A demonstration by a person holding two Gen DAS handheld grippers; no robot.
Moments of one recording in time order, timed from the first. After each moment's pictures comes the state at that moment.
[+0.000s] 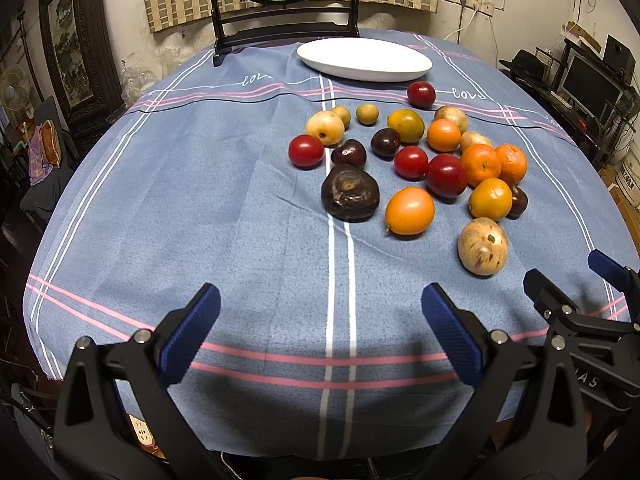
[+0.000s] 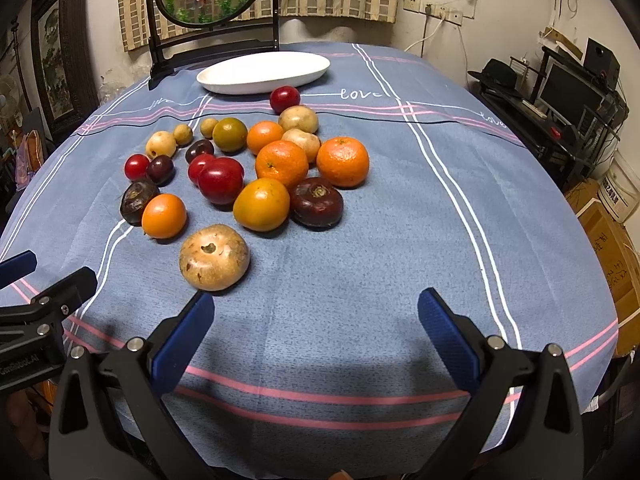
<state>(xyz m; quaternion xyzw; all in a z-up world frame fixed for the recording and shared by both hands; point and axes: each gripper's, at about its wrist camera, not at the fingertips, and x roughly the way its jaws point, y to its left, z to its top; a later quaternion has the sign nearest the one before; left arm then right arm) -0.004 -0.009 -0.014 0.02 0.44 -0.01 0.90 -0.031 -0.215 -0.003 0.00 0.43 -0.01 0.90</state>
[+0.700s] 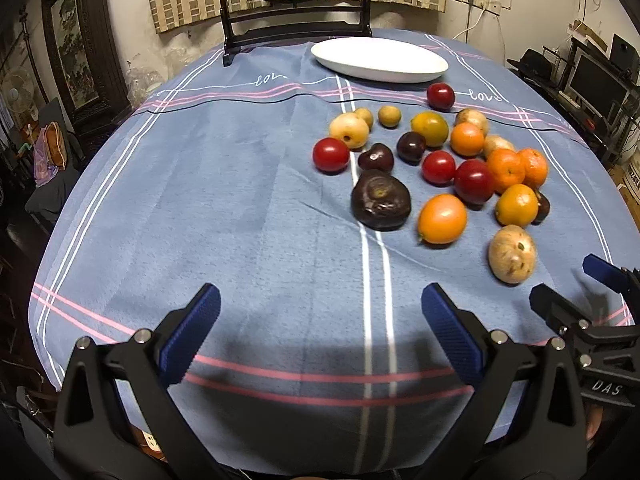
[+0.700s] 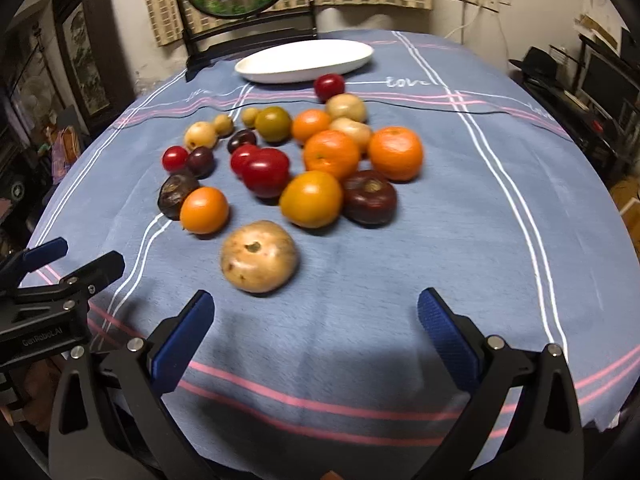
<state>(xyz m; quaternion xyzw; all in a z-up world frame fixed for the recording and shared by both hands) 0.010 0.011 -0.015 0.02 0.44 0.00 0.90 -0.016 -0.205 -0.009 0.02 0.45 0.07 0.89</state>
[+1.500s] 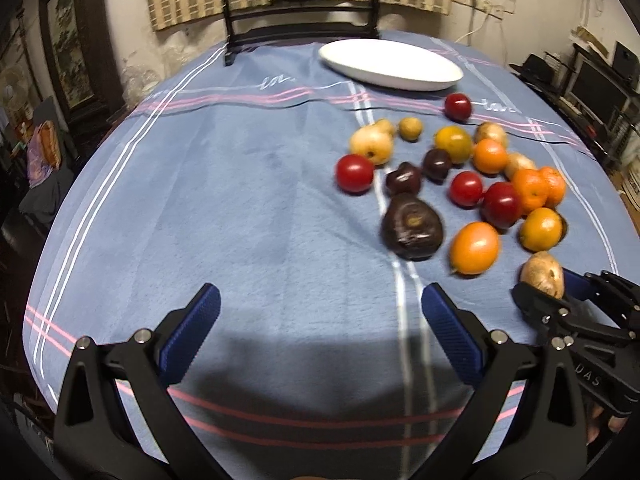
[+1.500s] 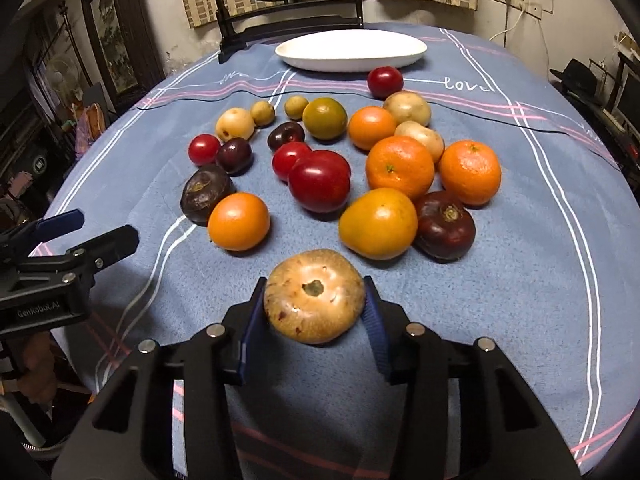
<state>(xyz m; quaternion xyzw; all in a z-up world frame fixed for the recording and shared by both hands) 0.036 0.031 -0.017 0.02 0.44 -0.02 0.90 0.014 -0.181 -0.020 0.01 0.46 0.14 0.88</state>
